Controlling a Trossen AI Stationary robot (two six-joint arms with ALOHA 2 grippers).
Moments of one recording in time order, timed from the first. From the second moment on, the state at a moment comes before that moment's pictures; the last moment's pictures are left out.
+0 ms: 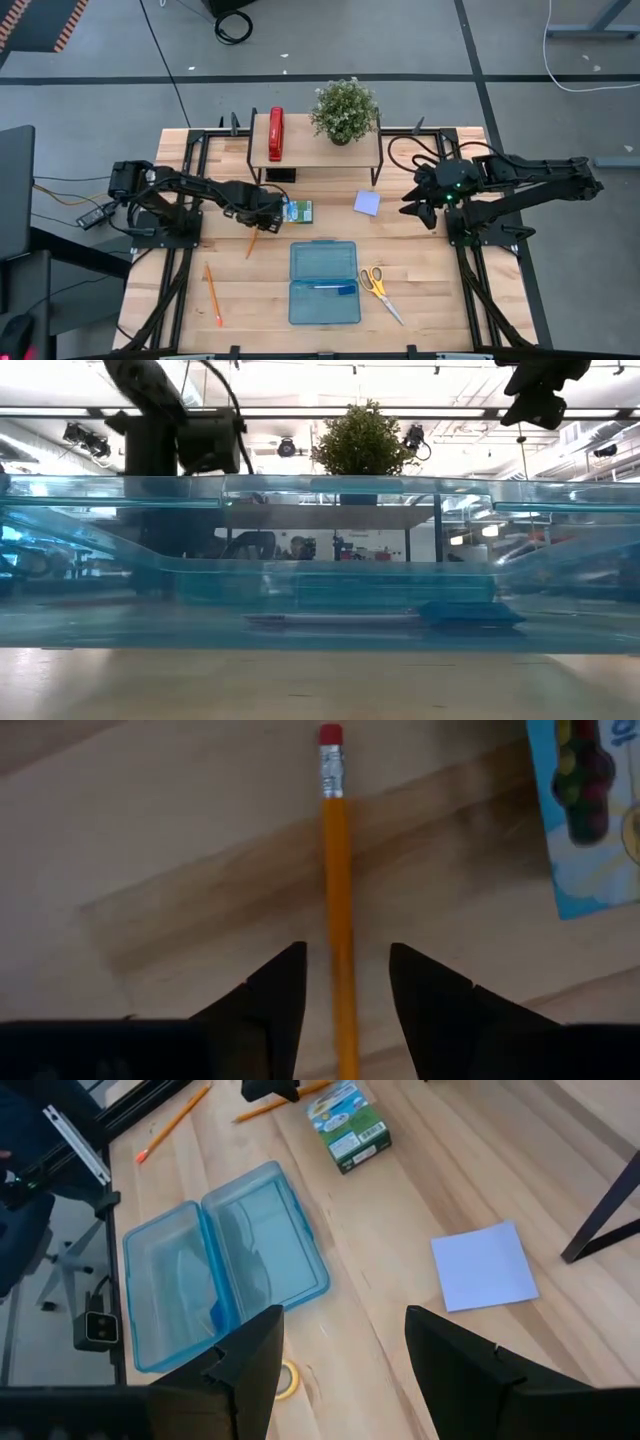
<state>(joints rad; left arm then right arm) 0.07 1.55 0.76 -0.65 -0.04 -1.14 0.06 0.80 0.92 -0.87 0.03 0.58</state>
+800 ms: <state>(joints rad) 0.06 1.55 0.70 -0.60 -0.06 -1.07 0.06 0.80 0.92 -0.87 0.05 0.57</state>
